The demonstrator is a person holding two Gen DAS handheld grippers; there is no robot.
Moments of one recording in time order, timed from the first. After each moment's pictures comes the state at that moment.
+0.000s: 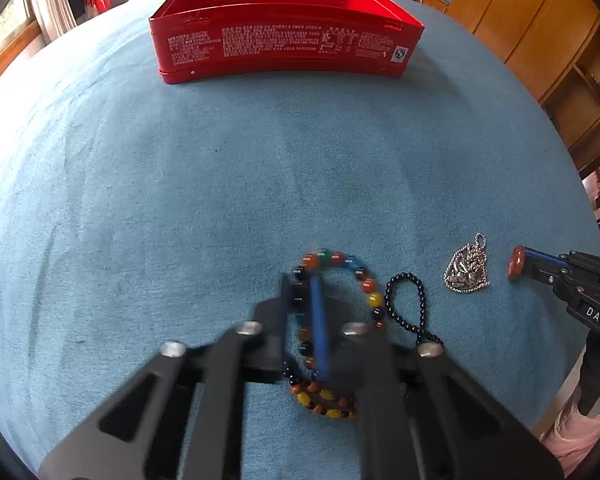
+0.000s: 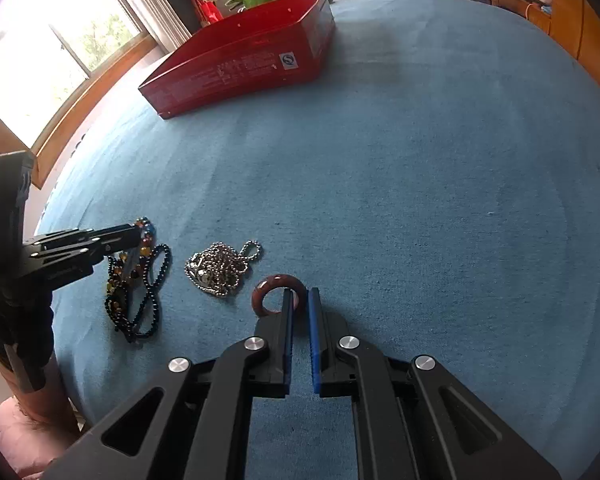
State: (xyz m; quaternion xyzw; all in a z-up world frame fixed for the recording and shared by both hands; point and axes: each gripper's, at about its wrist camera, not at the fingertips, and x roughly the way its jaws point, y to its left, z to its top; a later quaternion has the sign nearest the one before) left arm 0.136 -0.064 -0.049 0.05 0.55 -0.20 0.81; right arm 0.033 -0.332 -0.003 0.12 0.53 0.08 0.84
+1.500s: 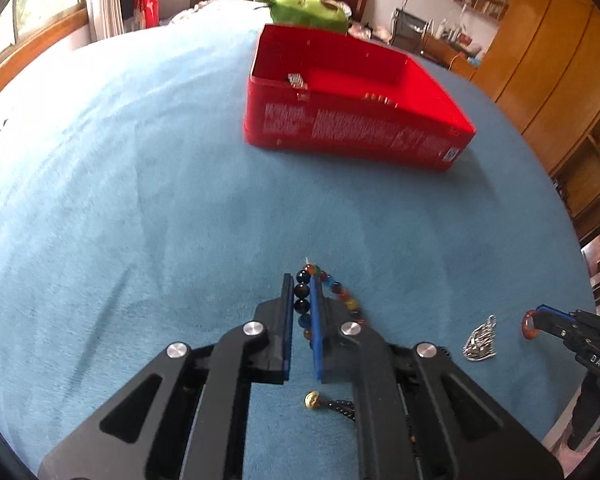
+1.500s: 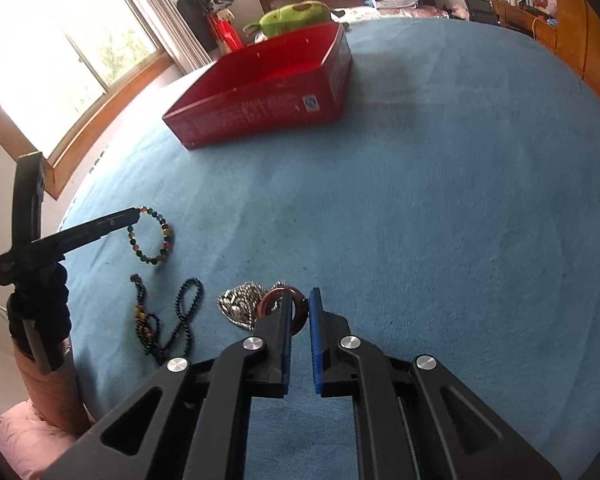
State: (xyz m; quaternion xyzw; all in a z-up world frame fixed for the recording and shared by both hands) left arm 0.153 0.003 -0.012 -0.02 0.48 -0.15 0.86; right arm 0.033 -0.337 0.033 0.13 0.49 0.10 0.86
